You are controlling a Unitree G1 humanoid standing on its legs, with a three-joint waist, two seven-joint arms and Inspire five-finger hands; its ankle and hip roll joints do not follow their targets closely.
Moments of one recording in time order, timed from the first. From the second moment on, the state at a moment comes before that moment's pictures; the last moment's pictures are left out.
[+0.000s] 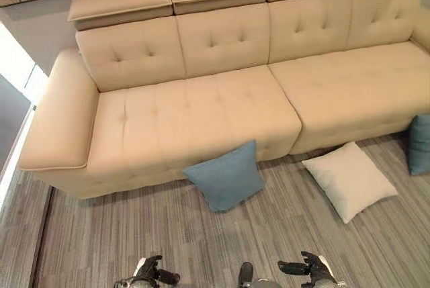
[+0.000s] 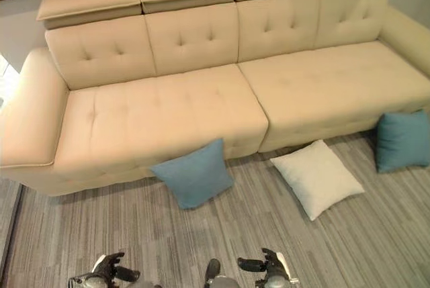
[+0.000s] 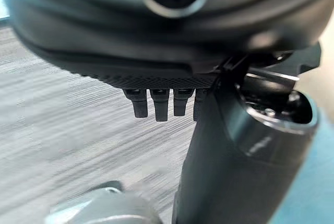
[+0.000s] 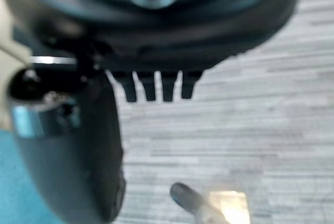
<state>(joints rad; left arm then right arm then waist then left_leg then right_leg) -0.11 0.20 -0.22 1.28 -0.06 -0.06 0.17 -0.09 -0.26 0.19 1.21 0.07 -0.04 -0.21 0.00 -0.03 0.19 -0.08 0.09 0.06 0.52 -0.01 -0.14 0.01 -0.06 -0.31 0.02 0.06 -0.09</state>
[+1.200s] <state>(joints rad) -0.06 0.23 -0.23 1.29 -0.05 -0.04 0.17 -0.08 -0.22 0.21 1.21 0.05 -0.04 -0.20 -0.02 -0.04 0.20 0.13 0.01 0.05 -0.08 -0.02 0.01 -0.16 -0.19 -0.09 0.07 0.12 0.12</state>
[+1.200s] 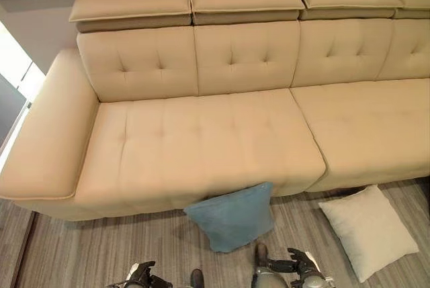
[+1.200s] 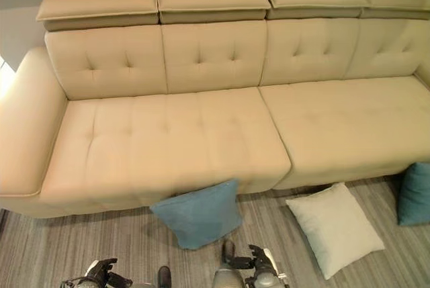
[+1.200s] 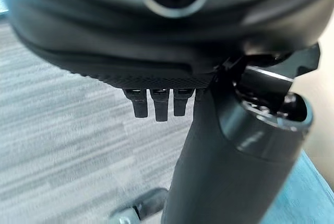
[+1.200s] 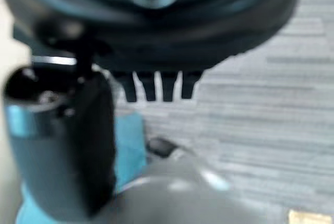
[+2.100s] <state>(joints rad) -0.40 0.26 -0.35 1.00 -0.22 -0.13 0.22 -0.51 -0.35 0.23 0.98 0.25 -0.09 -0.30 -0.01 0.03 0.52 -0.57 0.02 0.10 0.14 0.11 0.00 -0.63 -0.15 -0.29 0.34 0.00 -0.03</state>
